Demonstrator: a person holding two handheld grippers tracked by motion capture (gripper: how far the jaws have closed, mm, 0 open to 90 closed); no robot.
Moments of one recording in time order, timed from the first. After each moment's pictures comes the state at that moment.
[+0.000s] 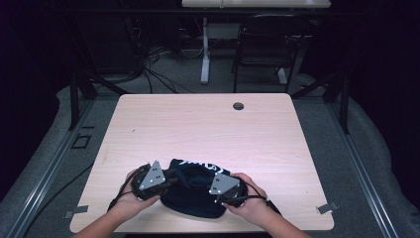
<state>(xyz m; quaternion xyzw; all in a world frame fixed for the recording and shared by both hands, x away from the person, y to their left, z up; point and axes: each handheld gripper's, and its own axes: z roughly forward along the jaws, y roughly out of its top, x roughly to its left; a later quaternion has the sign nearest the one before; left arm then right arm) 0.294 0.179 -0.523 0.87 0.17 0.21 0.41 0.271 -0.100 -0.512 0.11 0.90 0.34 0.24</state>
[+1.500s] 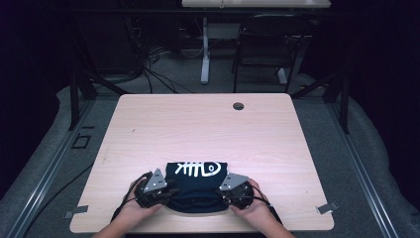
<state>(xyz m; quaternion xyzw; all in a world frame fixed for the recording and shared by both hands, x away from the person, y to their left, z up) 0.301 0.169 -0.566 0.88 0.23 0.16 0.38 0.292 -0.126 -0.563 0.23 0.89 0.34 0.18</state>
